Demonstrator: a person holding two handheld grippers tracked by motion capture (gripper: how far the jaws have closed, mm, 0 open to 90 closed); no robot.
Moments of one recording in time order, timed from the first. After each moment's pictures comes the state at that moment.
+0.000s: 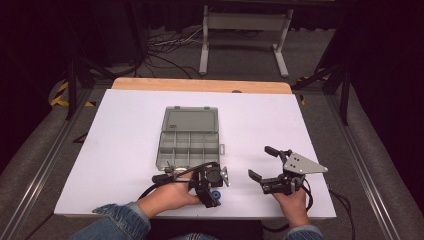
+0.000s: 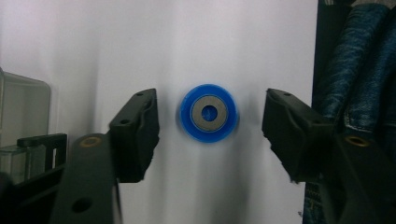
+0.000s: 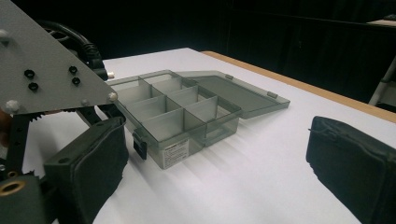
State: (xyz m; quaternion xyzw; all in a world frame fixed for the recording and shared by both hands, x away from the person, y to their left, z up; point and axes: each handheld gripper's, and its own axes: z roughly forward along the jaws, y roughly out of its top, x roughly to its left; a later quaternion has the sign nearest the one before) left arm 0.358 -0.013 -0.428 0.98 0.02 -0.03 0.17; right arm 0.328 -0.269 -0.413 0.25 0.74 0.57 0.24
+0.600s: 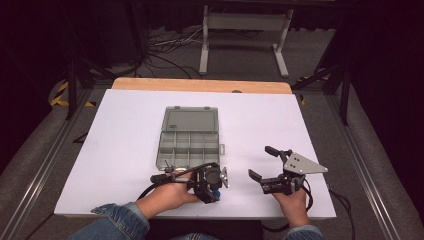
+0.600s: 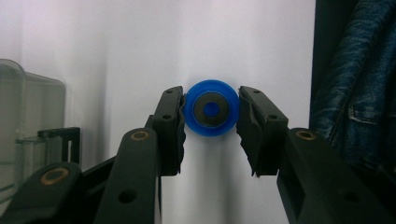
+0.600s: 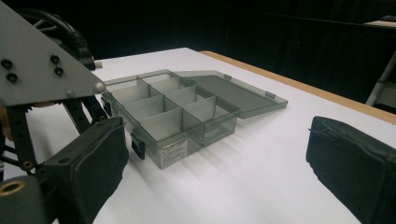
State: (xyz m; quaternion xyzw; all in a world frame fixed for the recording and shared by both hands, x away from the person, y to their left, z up) left arm 0.353 -0.010 -0.419 0.99 0.01 -0.01 0.17; right arm 0.328 -0.269 -0.413 0.25 0.74 0.57 0.24
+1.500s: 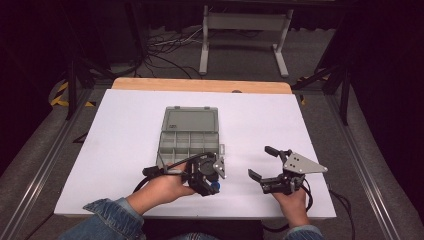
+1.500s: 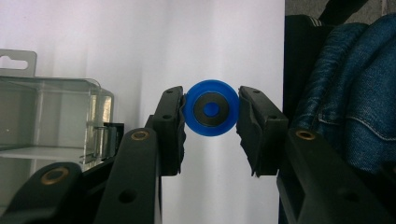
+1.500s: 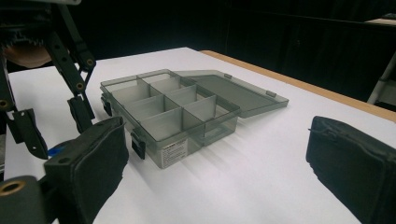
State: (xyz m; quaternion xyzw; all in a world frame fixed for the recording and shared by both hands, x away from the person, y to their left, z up) left arm 0.354 0.004 -0.374 0.98 0.00 0.00 0.21; right arm 0.329 -0.269 -0.414 0.25 0.74 0.57 0.24
